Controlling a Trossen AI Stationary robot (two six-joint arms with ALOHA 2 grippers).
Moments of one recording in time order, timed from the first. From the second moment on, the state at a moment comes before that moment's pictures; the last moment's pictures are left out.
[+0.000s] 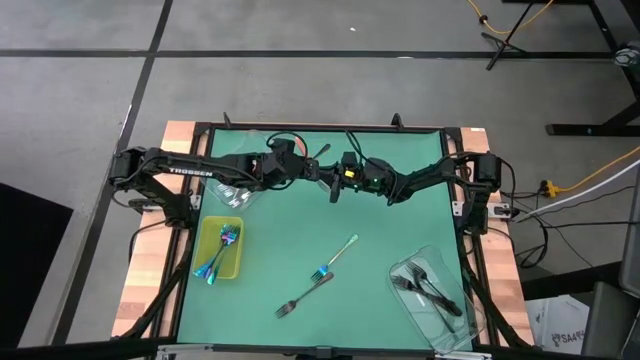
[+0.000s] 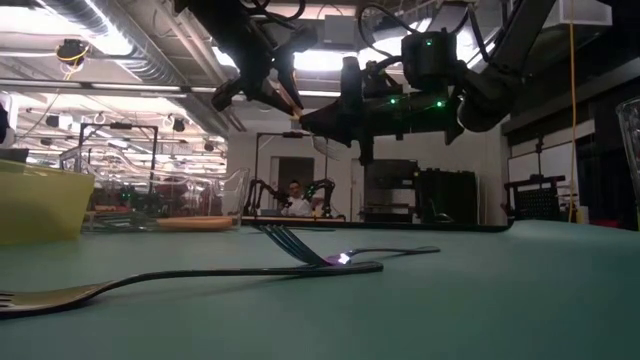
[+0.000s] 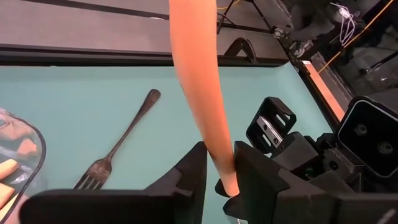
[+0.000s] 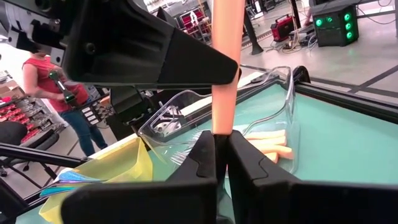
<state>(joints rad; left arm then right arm) 0.14 1.50 1.09 -0.27 -0.61 -1.01 -0.19 1.87 0.79 1.10 -0.03 0.41</state>
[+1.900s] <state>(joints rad) 0.48 1.14 1.09 -0.74 -0.04 -0.70 -0.33 1.87 0.79 0.83 -0.31 0.52</state>
